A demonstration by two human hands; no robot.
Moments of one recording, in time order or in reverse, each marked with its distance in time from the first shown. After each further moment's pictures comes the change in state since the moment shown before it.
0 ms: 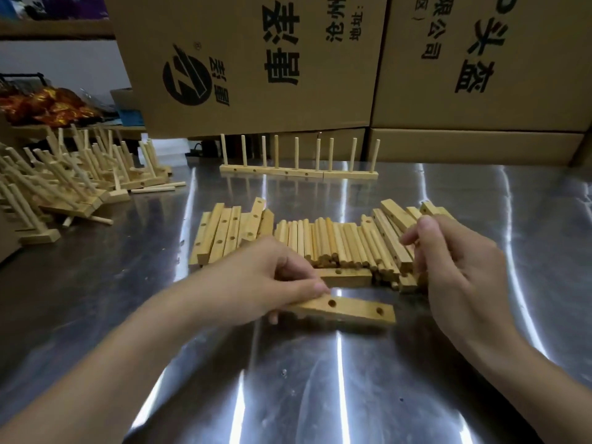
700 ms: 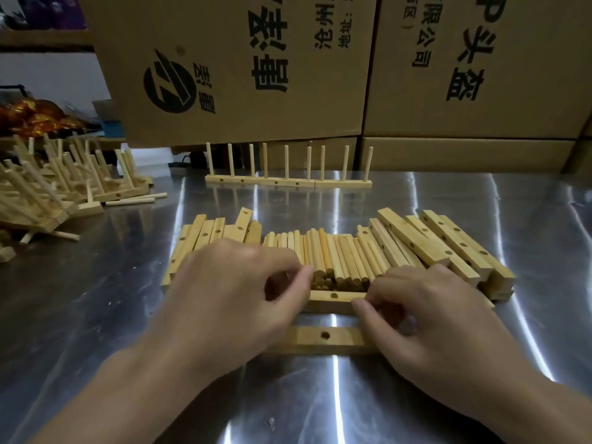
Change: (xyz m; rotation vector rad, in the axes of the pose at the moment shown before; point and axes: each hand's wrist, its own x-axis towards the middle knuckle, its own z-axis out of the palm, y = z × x) left_hand 0.002 -0.002 0.021 0.533 0.633 0.276; right_hand -0.012 -0.008 0.007 -0.481 -0.434 -0.251
